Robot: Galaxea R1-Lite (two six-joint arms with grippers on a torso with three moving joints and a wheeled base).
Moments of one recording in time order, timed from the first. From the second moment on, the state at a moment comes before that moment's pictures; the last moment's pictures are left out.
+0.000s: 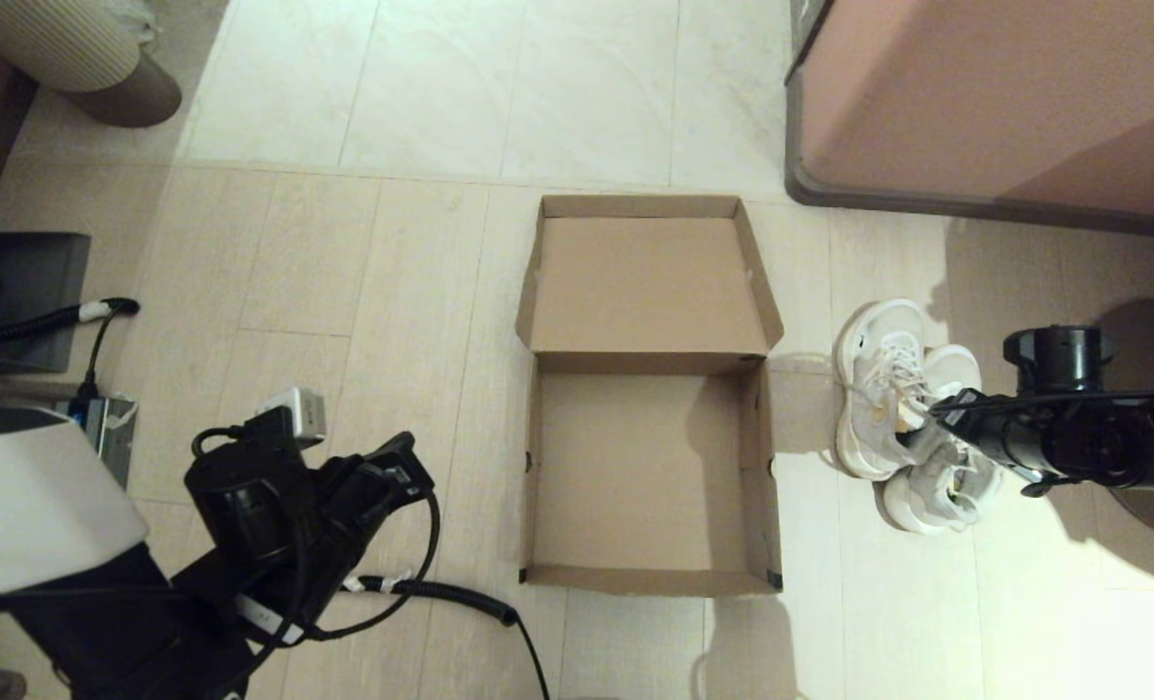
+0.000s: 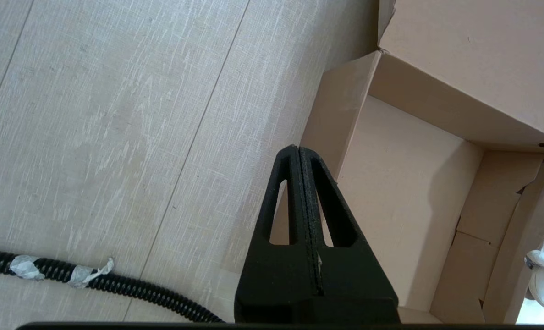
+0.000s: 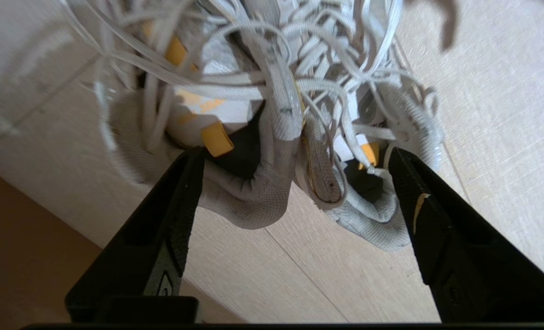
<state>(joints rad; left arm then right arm) -0.44 1.96 -0.38 -1.52 0.31 -0.37 -0.15 2.05 -1.05 -0.44 -0.18 0.59</state>
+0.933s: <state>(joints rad) -0.43 1.96 -0.33 -1.52 0.33 -0.40 -0.16 2.28 -1.16 -0.54 -0.15 0.59</state>
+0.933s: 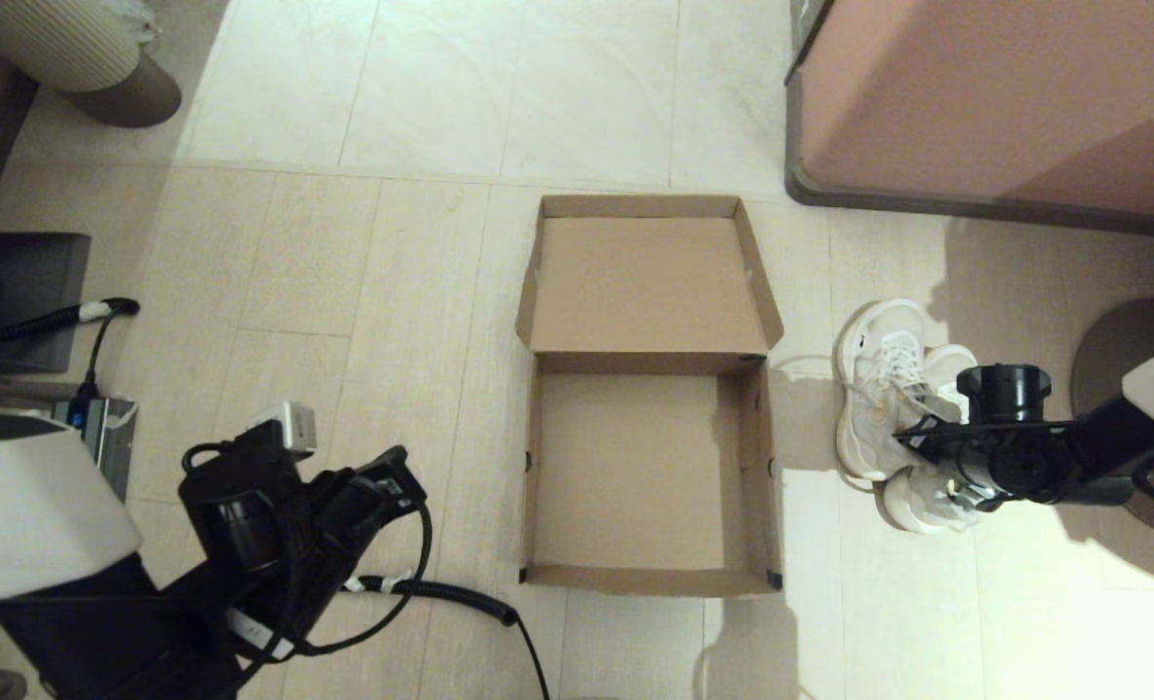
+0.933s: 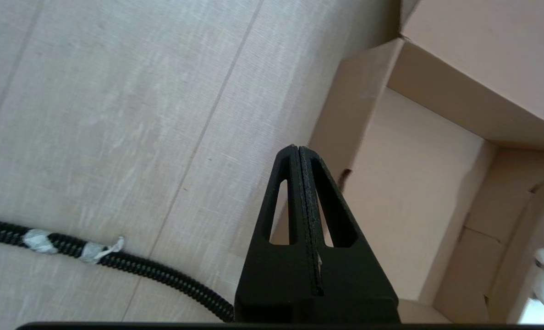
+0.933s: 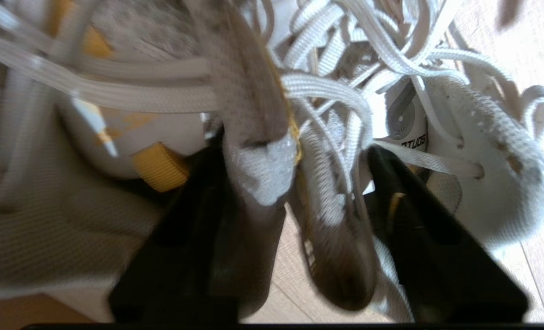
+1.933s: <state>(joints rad) -0.46 1.85 -0.13 -1.52 0.23 -0.43 -0.22 2.01 -0.80 -0.52 -0.02 0.38</state>
